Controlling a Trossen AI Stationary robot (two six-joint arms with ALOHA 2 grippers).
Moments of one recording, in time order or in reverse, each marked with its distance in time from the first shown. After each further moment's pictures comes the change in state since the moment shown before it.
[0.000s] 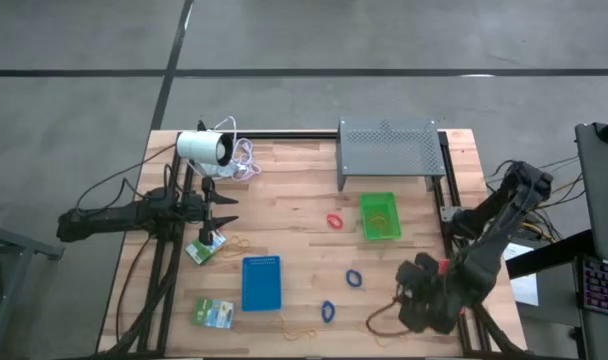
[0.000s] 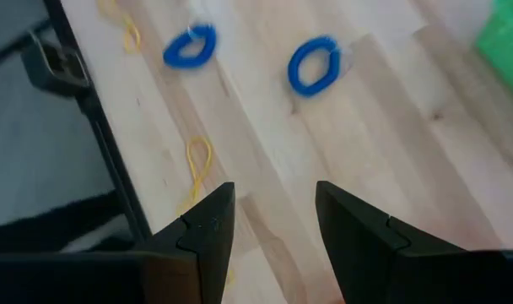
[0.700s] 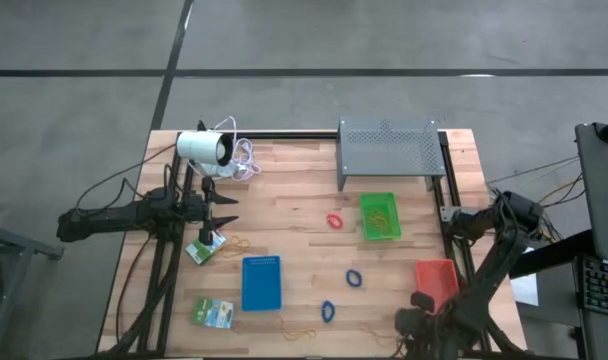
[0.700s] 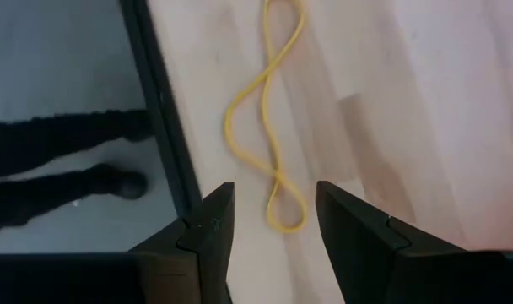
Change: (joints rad) left arm 0.000 0.000 0.000 0.000 0.000 0.000; right arm 0.160 0.297 0.000 0.273 -0.107 -0.005
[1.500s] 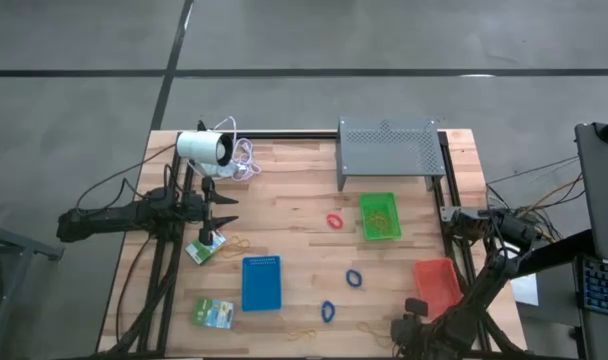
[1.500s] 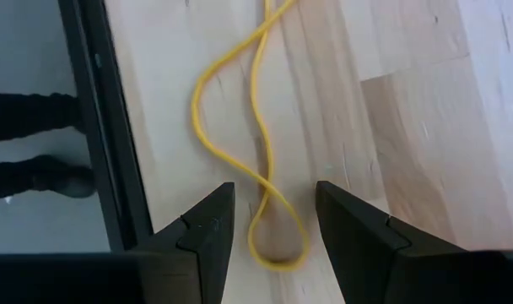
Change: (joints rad) left arm 0.000 0.000 0.000 0.000 0.000 0.000; right arm 0.026 0.179 0.000 0.075 0.035 -0.054
